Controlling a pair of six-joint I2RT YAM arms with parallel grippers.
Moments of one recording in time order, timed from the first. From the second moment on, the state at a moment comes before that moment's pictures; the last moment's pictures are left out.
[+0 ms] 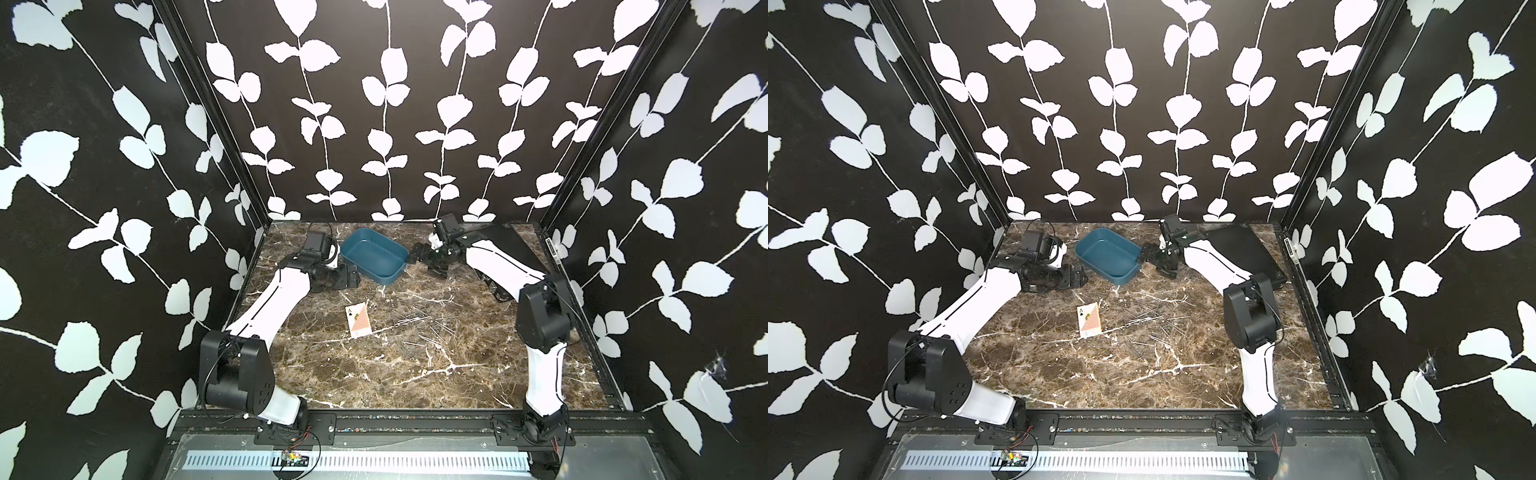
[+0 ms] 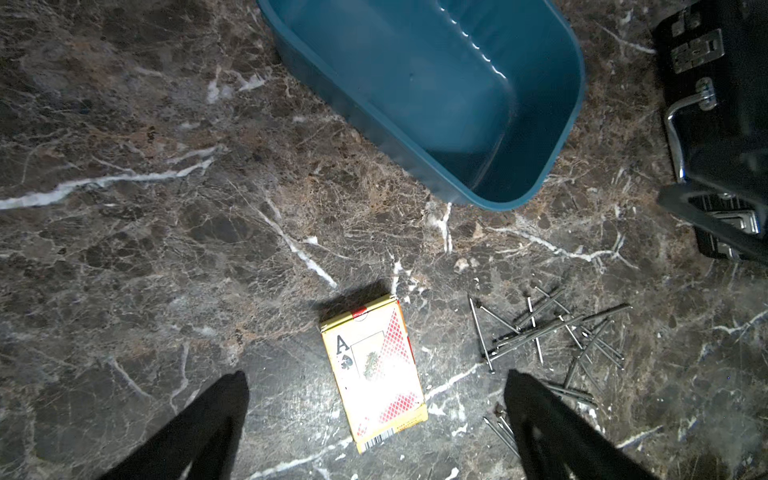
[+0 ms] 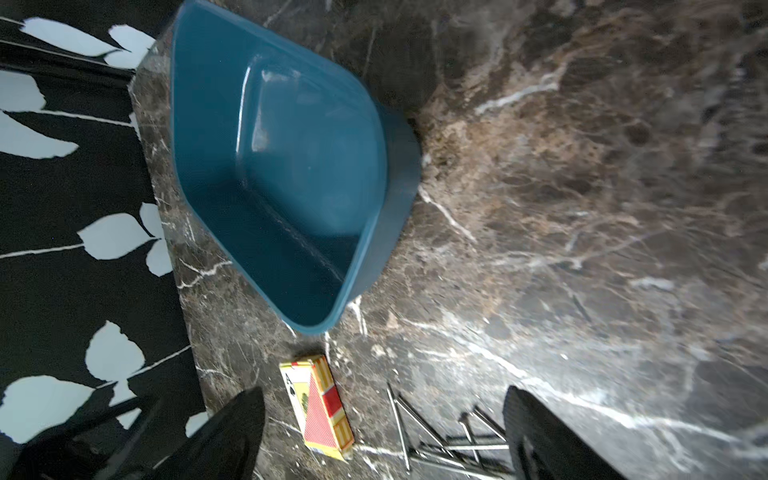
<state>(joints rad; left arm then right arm) -0.24 1.48 1.21 -0.76 0.20 -0.27 0.48 2.07 1.76 -0.67 -0.40 0.77</state>
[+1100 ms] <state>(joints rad) -0.24 1.49 1.21 -0.79 0.22 -0.22 0.56 2.47 2.25 -0.89 -0.24 0.88</state>
